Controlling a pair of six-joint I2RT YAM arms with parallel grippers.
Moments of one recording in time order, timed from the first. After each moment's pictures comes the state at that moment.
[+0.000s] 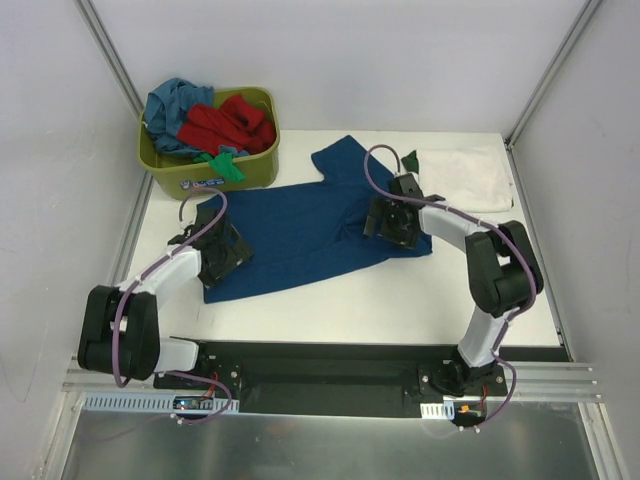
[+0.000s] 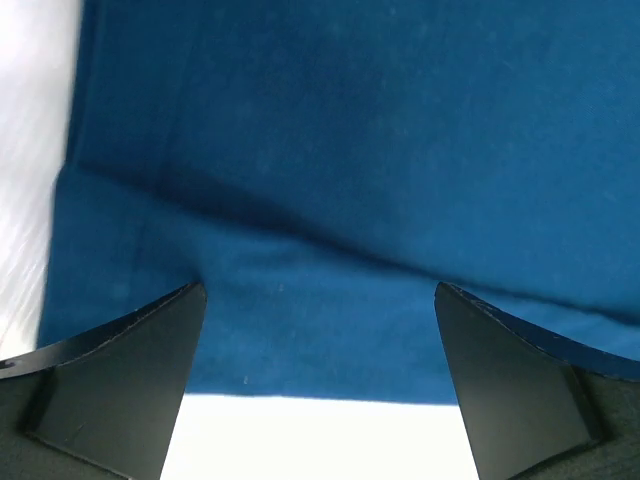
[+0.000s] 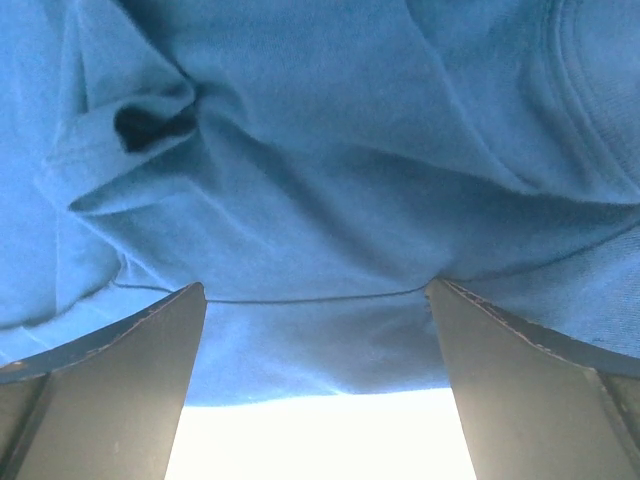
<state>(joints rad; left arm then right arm) -0.16 1.29 0.68 -0.51 -0.05 -0.82 0.39 1.83 1.18 -0.45 -0.04 0.57</state>
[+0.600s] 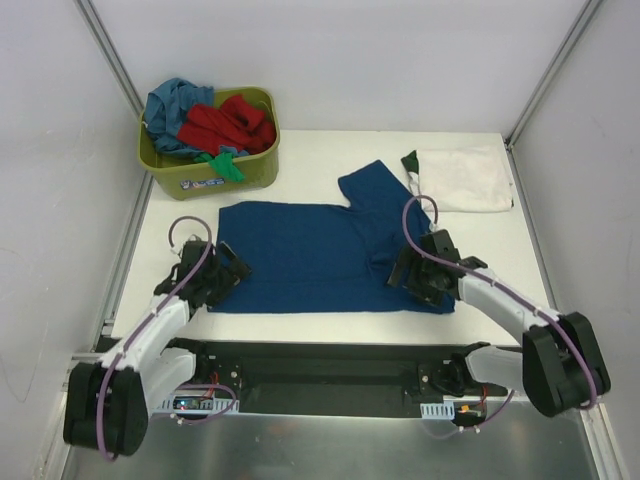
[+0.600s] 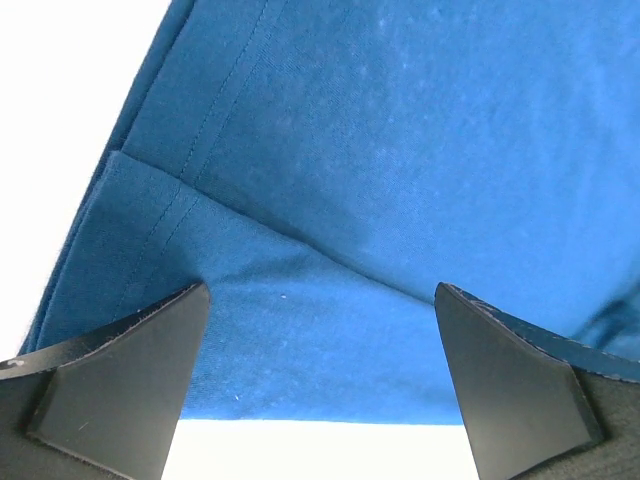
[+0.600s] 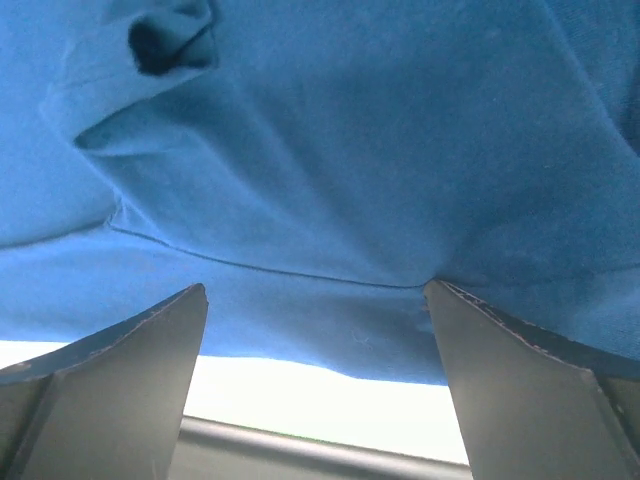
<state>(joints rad) -0.15 0.98 0.39 -0.37 0.03 -0.88 0.39 1.24 0.59 -0.43 -0.08 0.72</state>
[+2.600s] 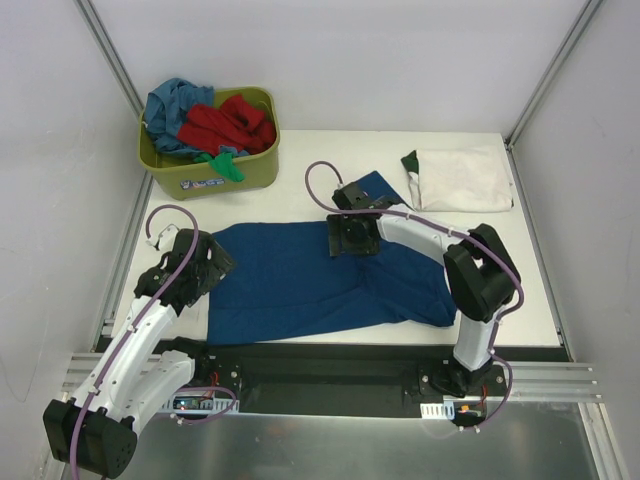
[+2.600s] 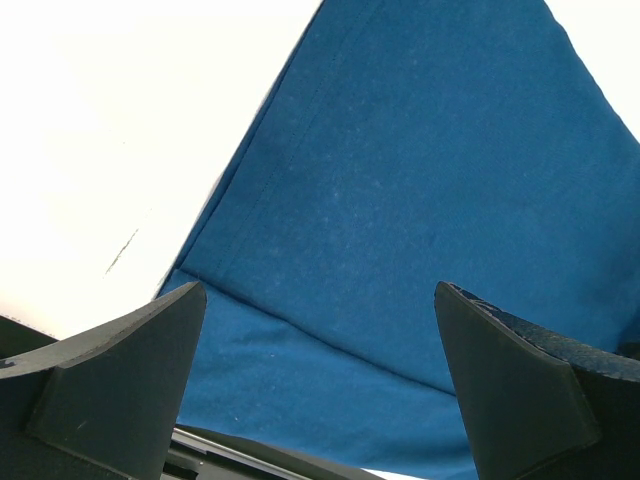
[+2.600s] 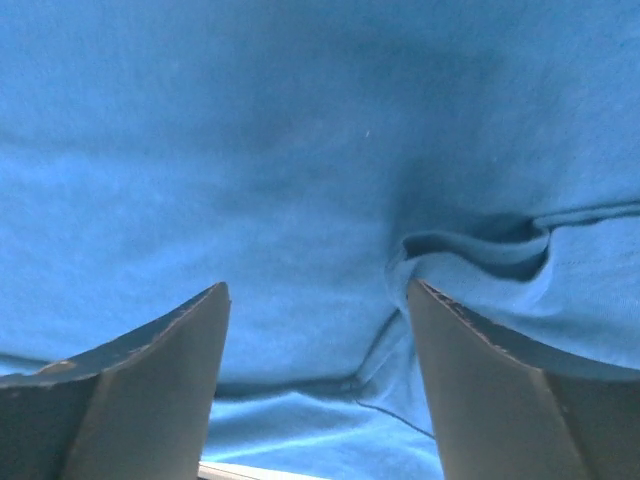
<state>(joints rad) -0.25 0.78 0.66 -0.84 -0.27 -0.93 0.70 1.85 1.33 -0.64 0.06 0.55</state>
